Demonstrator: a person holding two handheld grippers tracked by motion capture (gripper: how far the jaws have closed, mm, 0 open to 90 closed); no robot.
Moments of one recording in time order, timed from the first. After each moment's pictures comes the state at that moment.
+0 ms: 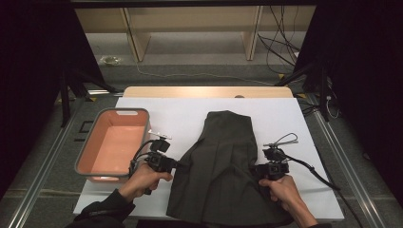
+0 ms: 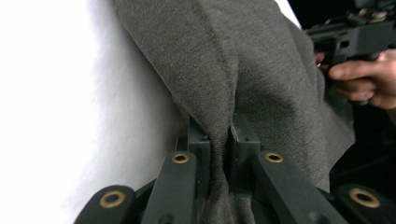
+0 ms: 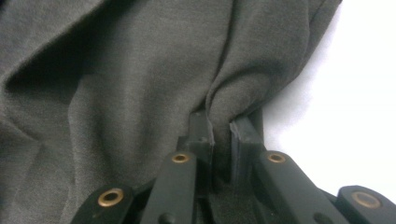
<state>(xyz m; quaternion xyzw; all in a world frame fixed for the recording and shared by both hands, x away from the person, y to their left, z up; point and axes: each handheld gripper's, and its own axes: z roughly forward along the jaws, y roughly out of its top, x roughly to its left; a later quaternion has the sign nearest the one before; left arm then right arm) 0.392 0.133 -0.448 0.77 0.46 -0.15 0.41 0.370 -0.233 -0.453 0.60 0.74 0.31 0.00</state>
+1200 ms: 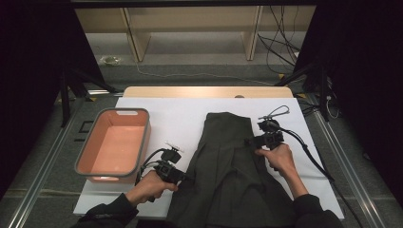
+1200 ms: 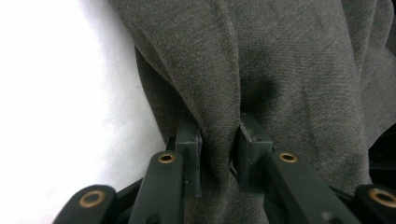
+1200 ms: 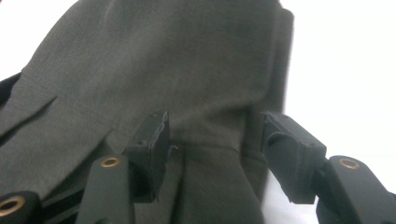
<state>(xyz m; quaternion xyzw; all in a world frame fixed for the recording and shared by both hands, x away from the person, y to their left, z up) 0.383 0.108 -0.472 0.83 0.43 -0.15 0.33 0.455 -0.229 -0.433 0.56 0.77 0.30 0.09</state>
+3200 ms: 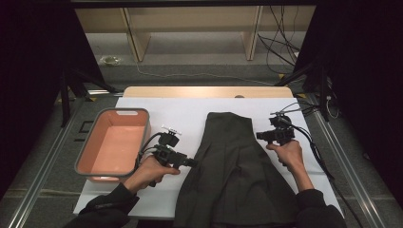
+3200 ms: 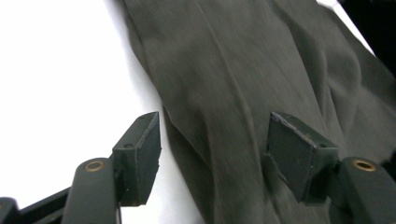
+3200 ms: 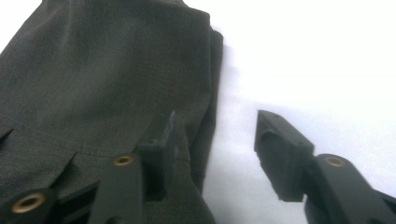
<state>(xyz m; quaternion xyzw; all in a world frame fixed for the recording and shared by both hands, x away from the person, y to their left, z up) 0.411 0.110 -0.432 0.81 0.44 -0.08 0.37 0.465 -0.263 -0.429 0.59 0.74 0.30 0.13</state>
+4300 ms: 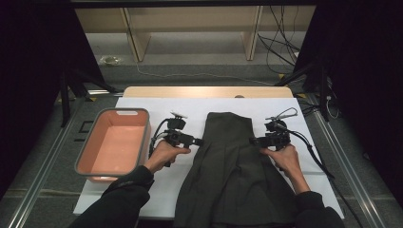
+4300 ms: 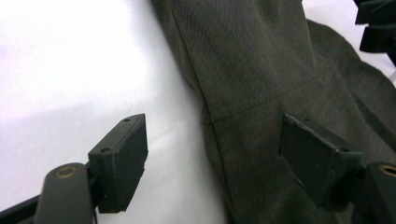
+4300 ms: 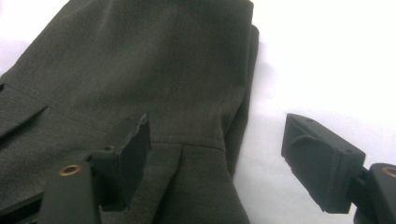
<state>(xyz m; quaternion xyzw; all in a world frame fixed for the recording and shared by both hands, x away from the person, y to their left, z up) 0.477 0.091 -0.452 0.78 0.50 -0.03 0.39 0.453 -0.252 -0.437 0.55 0.76 0.32 0.13</state>
